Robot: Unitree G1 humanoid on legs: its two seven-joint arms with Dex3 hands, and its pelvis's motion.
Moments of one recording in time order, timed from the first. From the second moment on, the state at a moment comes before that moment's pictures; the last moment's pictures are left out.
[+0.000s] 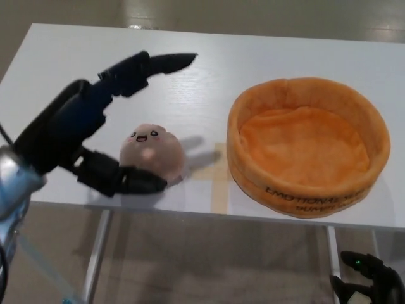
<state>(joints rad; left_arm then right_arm) -0.41 0.55 -0.06 0.07 -0.01 -0.49 -0.37 -0.36 -0.20 -0.14 1.30 -0.14 -0.34 -0.12</state>
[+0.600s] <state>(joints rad) -0.72 0.50 -0.28 0.73 0.28 -0.51 -0.15 -0.36 -0.20 -0.13 1.31 -0.14 -0.33 -0.12</state>
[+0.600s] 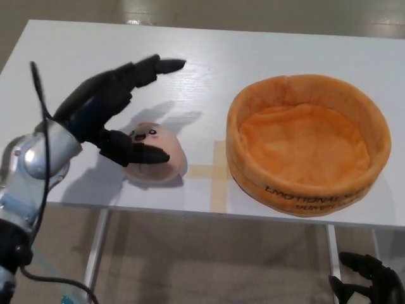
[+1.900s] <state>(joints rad) -0.79 0.42 -0.38 1.08 0.47 -0.60 0.18 -0.36 -0.20 -0.14 1.31 -0.14 -0.31 -0.11</state>
